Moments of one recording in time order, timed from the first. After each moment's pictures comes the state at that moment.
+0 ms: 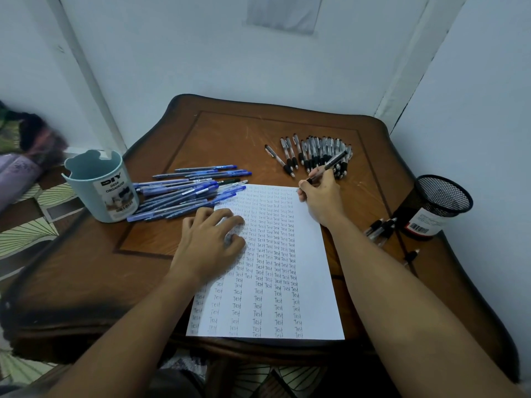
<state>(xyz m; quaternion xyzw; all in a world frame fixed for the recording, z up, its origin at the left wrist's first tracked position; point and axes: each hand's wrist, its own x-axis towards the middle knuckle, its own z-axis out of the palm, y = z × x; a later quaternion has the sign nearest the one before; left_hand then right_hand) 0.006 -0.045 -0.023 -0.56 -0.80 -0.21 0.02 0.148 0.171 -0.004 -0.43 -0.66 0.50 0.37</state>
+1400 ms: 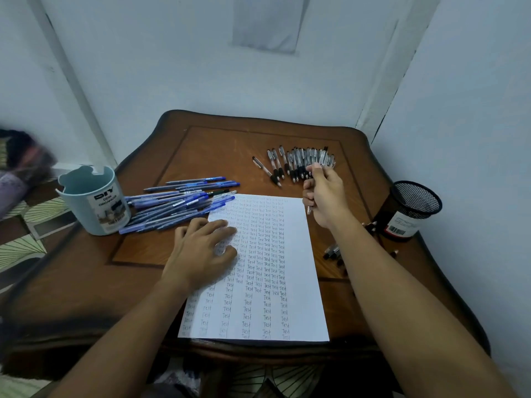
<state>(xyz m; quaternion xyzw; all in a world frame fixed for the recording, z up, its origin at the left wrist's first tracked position) 0.004 -0.045 -0.020 -0.58 -0.80 -0.19 -0.02 0.171 0.160 0.047 -0.42 -0.50 0.63 0.41</state>
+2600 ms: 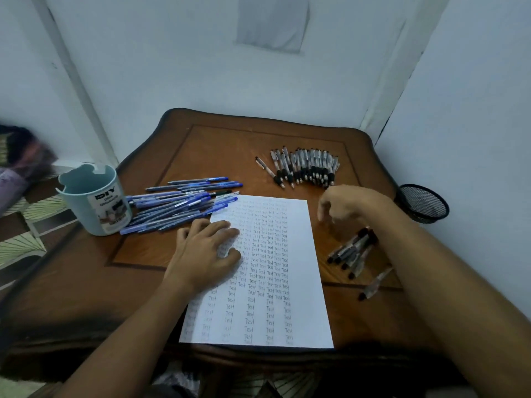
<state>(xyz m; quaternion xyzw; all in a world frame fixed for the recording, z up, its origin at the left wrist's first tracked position) 0.004 -0.045 -0.021 -0.57 -0.80 -0.20 -0.03 0.197 0.181 0.087 -0.42 -0.88 0.15 -0.19</state>
